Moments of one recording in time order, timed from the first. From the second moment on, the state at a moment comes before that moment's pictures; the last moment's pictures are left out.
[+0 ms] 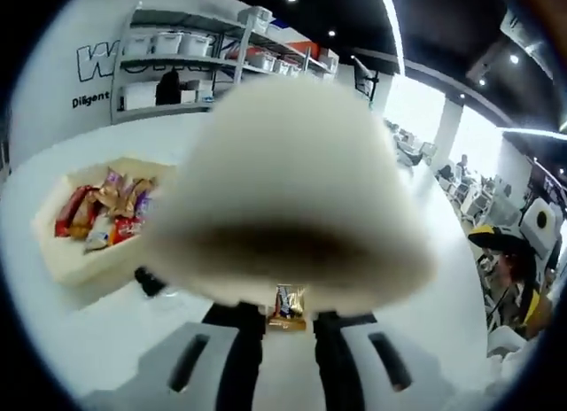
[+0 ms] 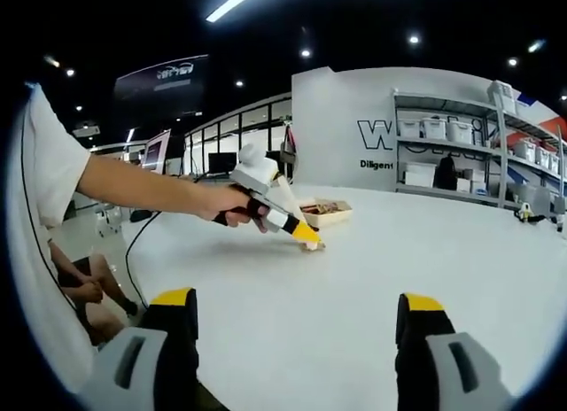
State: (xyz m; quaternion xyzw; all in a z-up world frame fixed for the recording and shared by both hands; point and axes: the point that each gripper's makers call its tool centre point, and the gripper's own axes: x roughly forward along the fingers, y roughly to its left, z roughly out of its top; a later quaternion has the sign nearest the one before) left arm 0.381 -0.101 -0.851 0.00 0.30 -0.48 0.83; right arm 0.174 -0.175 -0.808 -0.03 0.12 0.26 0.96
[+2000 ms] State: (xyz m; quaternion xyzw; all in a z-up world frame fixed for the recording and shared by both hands) left arm 0.534 0.031 -0.839 0.11 0.24 -0.29 0.92; right arm 0.202 -0.185 -0.823 -0.02 0.14 0.25 0.96
